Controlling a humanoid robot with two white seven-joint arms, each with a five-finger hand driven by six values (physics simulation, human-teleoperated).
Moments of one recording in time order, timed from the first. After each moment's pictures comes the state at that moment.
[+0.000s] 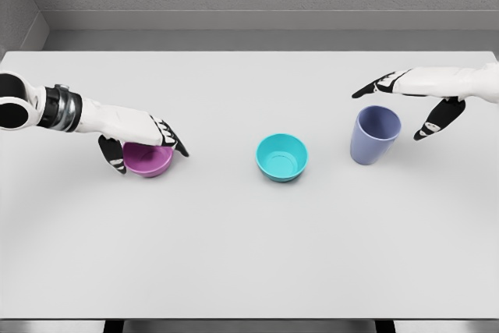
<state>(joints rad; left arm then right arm) -1.12 0.81 -1.35 -1.28 -0.12 -0.61 -0.61 -1.06 -1.04 1.14 -1.40 -0.16 -0.49 0.61</state>
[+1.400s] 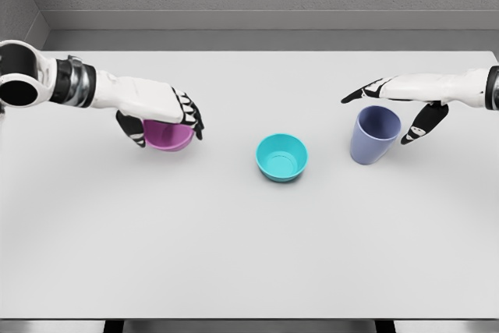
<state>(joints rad) -1.17 0.76 -1.26 -1.37 -0.19 -0.61 -0.61 -1.04 -0.97 1.15 -1.33 -0.15 -0.49 0.61</state>
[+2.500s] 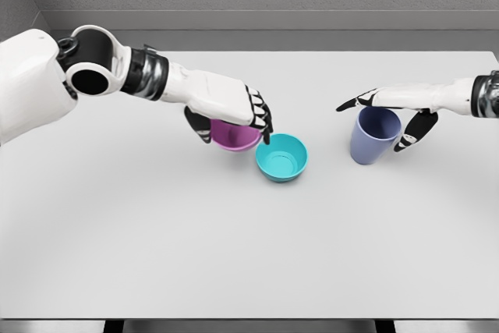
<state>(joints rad) -1.22 0.56 -1.26 -1.39 -0.20 -0.61 -0.61 -1.02 -0.92 1.17 -1.27 -0.14 -0.49 0.61</state>
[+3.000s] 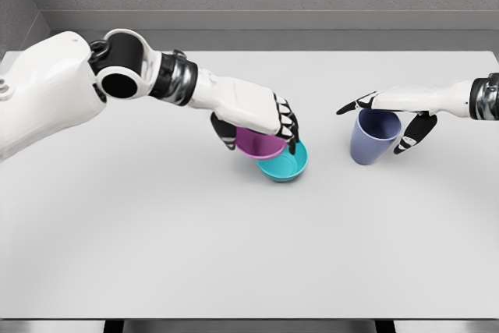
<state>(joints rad) -1.22 0.47 -1.26 -1.38 -0.20 -0.61 -0.61 -1.02 -0.92 1.17 -1.27 -0.13 -0.49 0.61</state>
